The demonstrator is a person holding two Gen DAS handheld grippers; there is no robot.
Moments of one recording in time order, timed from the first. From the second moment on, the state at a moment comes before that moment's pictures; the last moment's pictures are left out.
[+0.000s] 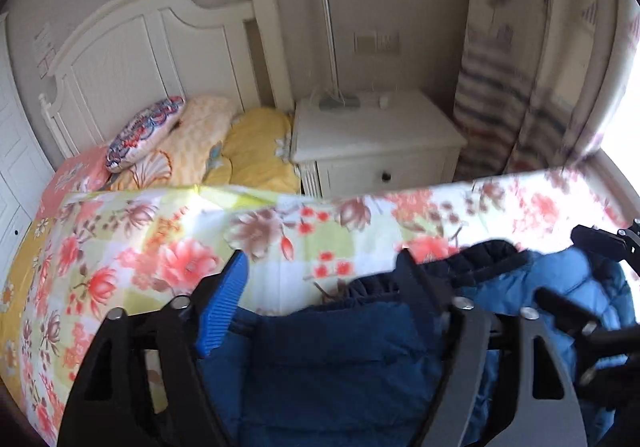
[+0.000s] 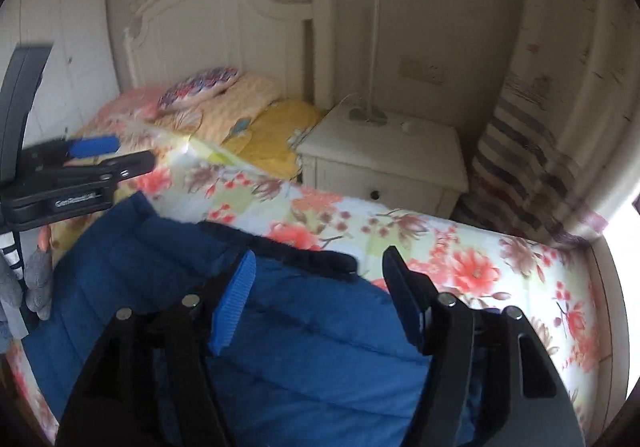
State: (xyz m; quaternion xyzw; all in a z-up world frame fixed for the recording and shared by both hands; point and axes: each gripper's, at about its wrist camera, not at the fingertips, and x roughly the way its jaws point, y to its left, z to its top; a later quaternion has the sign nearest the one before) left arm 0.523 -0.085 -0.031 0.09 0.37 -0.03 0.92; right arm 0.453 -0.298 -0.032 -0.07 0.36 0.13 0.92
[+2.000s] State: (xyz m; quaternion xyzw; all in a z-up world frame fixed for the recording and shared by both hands) left arm 0.511 -0.009 -0.058 0.07 0.36 -0.04 0.93; right arm 0.447 -0.491 -0.121 0.17 0.44 -0.02 0.88
